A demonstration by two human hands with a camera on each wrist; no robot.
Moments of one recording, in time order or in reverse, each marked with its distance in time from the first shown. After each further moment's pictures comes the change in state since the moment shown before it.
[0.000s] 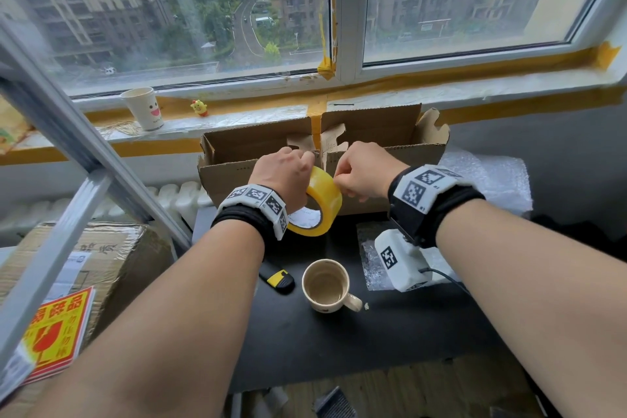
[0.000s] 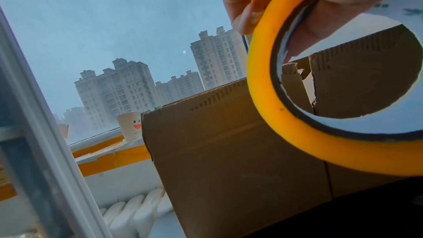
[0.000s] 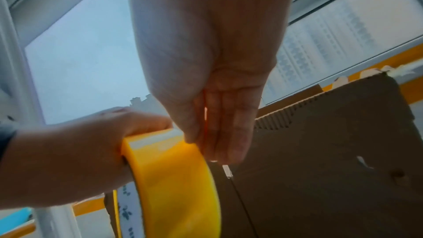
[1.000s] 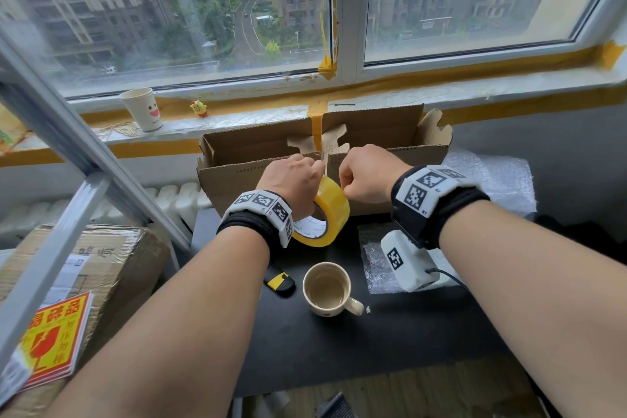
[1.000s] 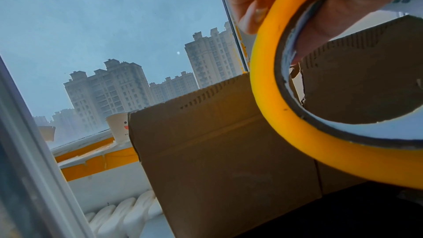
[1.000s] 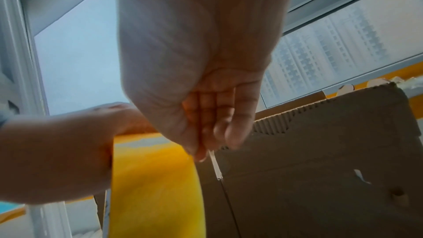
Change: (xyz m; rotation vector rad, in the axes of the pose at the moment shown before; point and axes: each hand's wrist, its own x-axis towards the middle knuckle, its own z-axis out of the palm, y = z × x) left_hand 0.005 0.007 0.007 -0.005 -0.004 0.098; right_hand 0.000 0.001 -0.005 -0.223 -0.048 -0.073
